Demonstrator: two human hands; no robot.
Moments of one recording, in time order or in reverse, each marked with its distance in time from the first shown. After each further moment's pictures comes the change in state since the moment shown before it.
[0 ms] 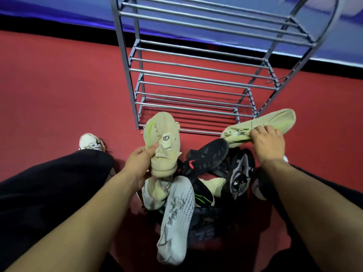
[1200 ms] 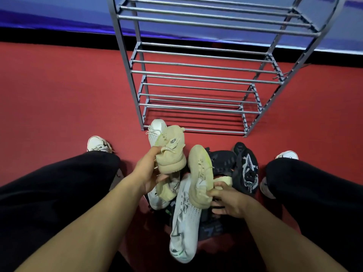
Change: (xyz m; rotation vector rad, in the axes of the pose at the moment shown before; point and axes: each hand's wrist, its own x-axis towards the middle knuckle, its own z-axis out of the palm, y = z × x) left_hand 0.001 -0.013 0.008 0.041 -0.017 -0.159; right_hand -0.118 -0.125 0.013 1.696 -1.202 0.679
